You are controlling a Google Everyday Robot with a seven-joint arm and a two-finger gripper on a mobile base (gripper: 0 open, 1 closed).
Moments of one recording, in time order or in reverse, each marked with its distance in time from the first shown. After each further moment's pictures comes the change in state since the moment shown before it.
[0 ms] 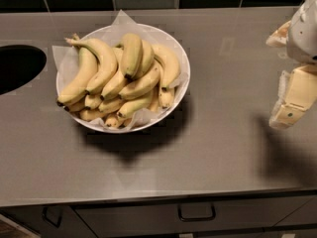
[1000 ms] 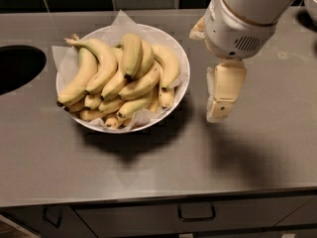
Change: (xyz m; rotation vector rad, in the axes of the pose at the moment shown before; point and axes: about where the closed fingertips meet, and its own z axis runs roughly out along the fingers) arm -0.125 0.014 0.022 -0.021 -0.088 -0.316
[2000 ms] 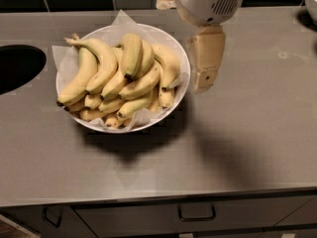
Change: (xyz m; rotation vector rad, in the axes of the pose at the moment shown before) arm -0.046 -0.036 -0.026 0.064 0.012 -0.260
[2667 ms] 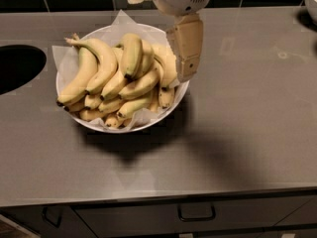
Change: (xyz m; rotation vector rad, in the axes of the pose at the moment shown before) arm -0.033 -0.027 0.008 -0.007 -0.063 -0.188
